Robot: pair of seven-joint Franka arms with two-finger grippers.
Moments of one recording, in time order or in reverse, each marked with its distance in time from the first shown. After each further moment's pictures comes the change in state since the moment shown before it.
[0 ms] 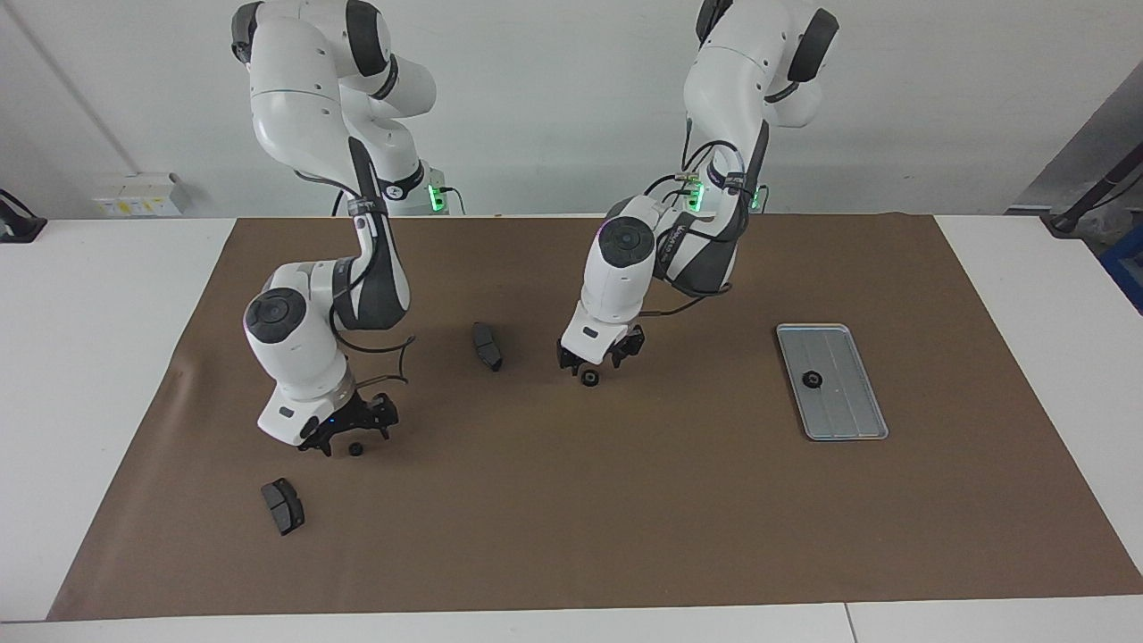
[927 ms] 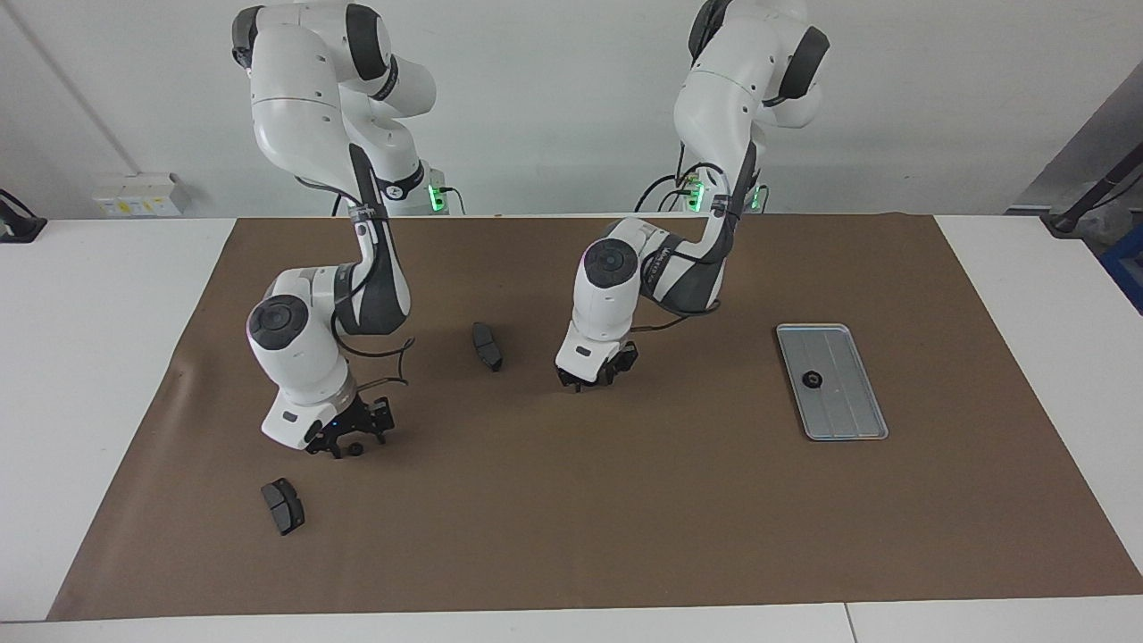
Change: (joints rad) left arm -0.017 0.066 0.008 0.036 0.040 0.038 -0.061; right arm -0.001 0.008 0.002 -0.005 0.000 -0.001 -0.032
